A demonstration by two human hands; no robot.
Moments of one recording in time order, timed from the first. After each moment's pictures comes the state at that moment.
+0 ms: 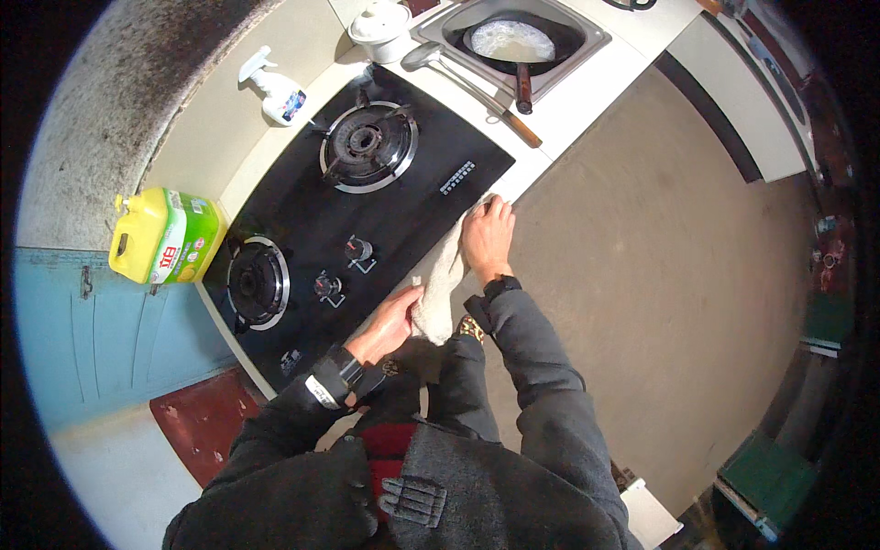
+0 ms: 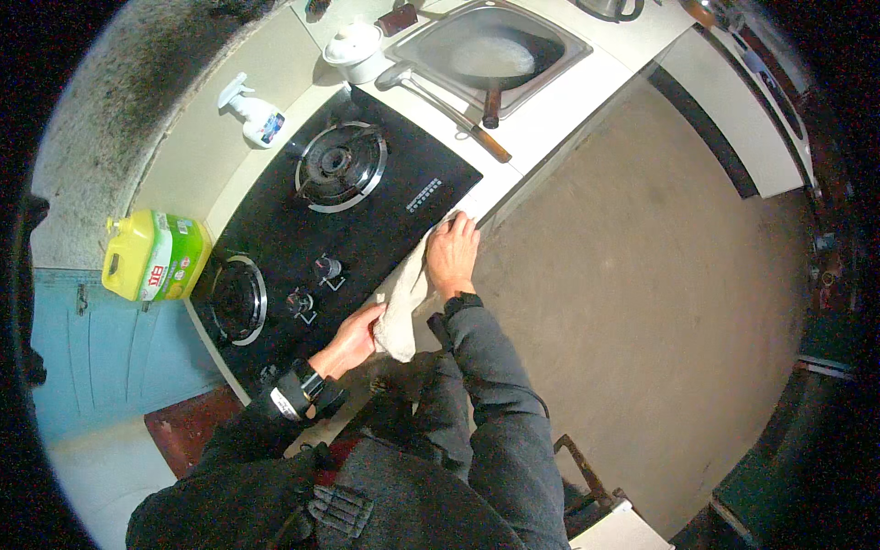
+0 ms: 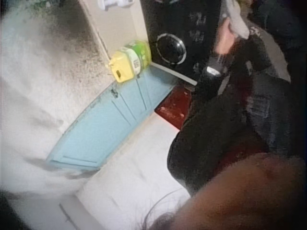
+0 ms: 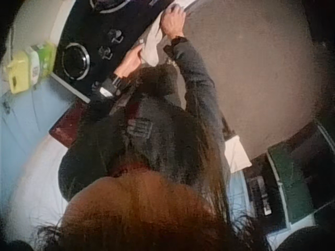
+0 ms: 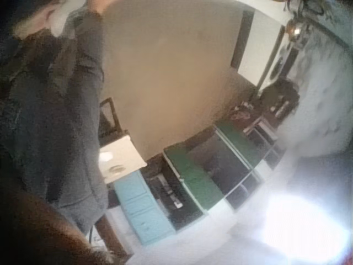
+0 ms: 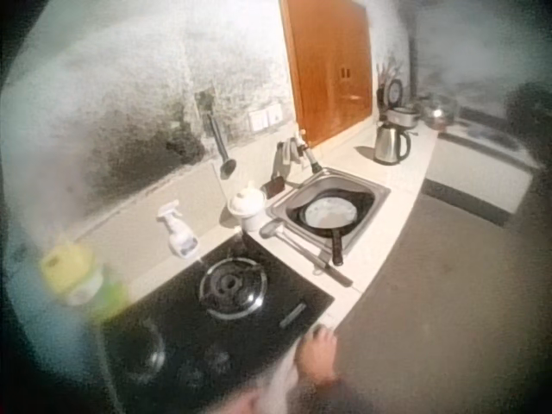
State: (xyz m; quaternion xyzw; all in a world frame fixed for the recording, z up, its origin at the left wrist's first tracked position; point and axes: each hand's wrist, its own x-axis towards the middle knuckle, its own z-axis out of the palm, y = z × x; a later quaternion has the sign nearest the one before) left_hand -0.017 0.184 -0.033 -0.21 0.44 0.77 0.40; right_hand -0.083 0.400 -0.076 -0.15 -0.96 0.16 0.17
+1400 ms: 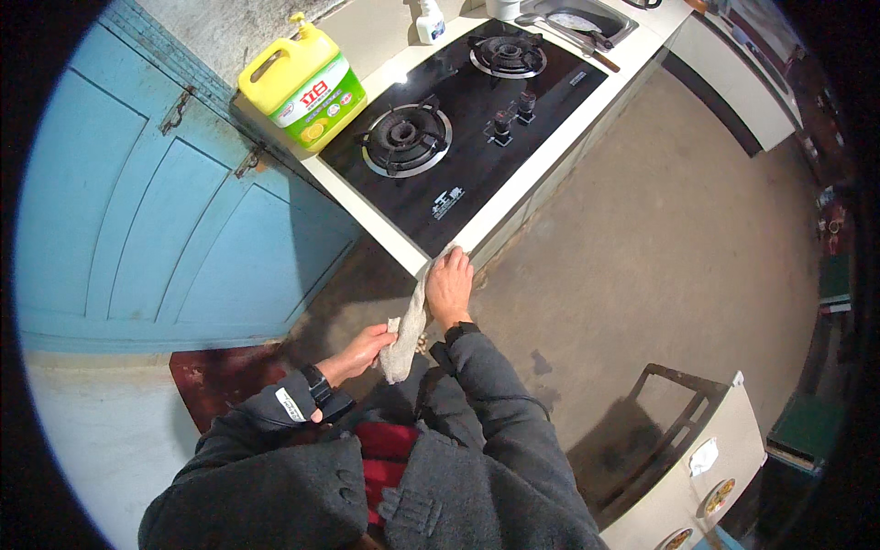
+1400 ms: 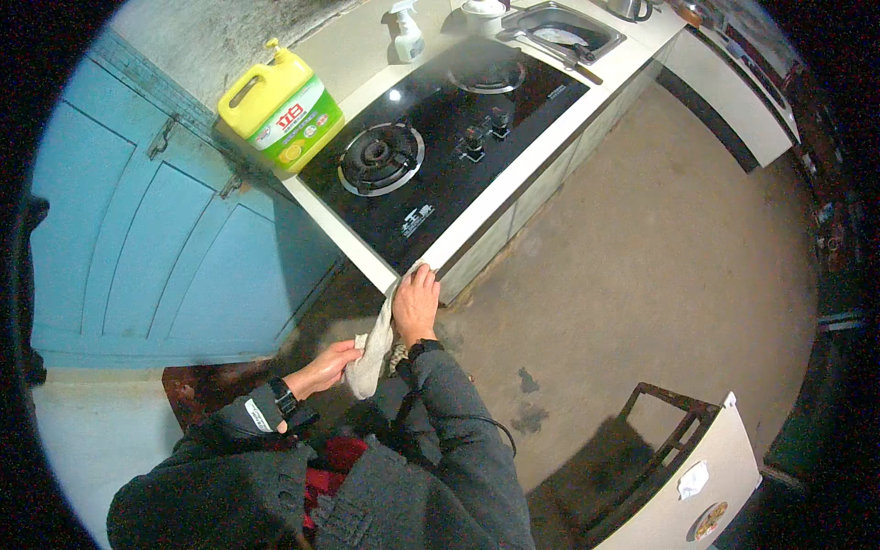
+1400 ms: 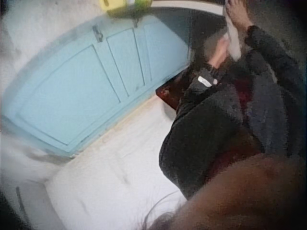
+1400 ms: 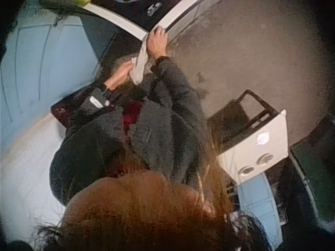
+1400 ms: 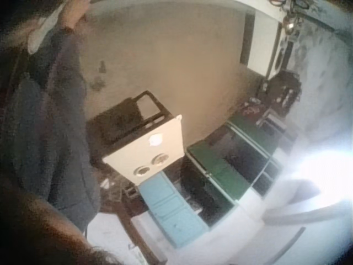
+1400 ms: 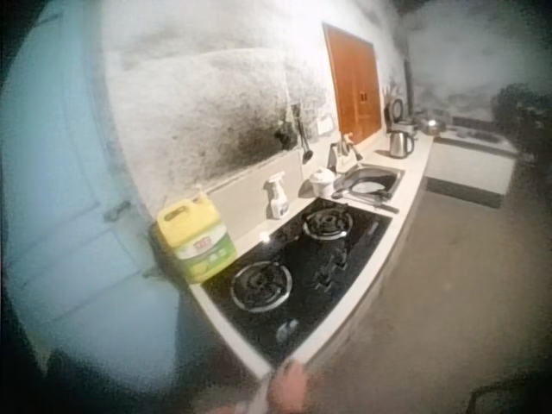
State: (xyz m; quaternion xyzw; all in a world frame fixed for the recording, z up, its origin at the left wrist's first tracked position) left_hand 0.277 -0.392 0.001 -0.08 0.64 0.58 0.50; right_hand 0.242 -0.177 -0.043 -0.16 -0.96 0.20 0.13
